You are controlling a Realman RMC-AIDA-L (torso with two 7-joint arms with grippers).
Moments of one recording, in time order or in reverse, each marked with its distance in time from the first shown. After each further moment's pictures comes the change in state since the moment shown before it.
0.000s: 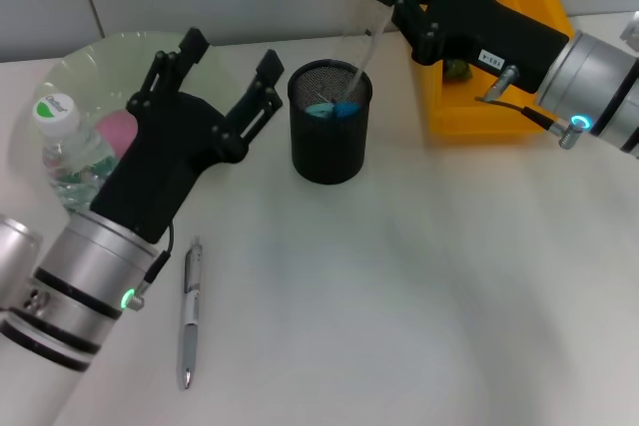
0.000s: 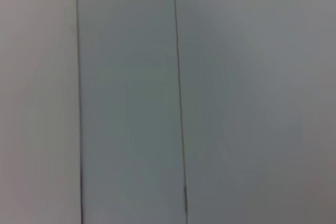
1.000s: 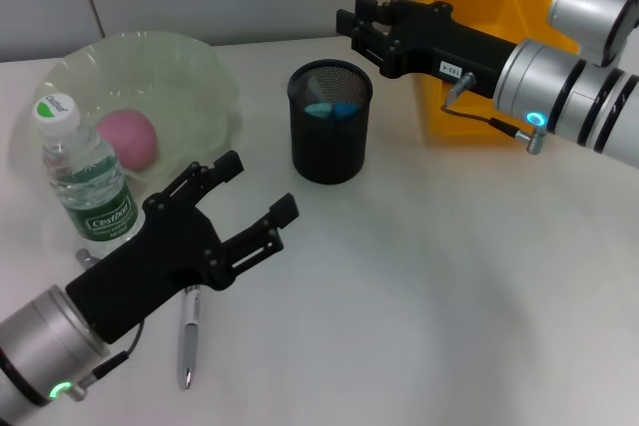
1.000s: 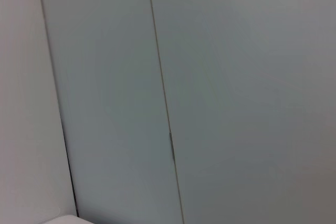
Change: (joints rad) left arm 0.112 0.091 -0.255 0.000 0.731 0.034 -0.529; right arm 0.103 0.000 -0.026 0.099 -0.057 0.152 0.103
